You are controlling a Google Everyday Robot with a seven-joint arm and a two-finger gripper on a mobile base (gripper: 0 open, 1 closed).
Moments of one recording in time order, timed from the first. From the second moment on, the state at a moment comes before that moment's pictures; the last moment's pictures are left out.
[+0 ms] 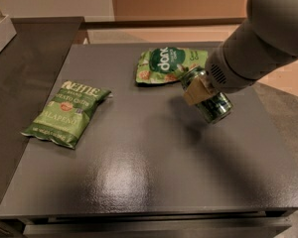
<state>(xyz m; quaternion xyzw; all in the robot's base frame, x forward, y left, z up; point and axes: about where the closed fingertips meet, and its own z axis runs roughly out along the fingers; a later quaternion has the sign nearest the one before) 0.498 -0.125 0.919 -0.28 0.92 0.02 0.27</state>
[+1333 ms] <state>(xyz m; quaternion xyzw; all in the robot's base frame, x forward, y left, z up) 0.515 -0.135 0.937 -0.25 0.81 0.17 0.51</state>
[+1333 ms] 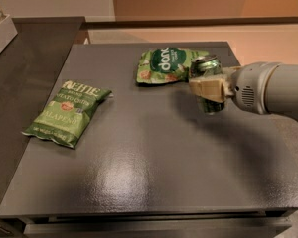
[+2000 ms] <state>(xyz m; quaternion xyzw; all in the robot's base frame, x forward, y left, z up) 0.504 -0.128 0.956 -0.30 0.72 0.23 0.58</state>
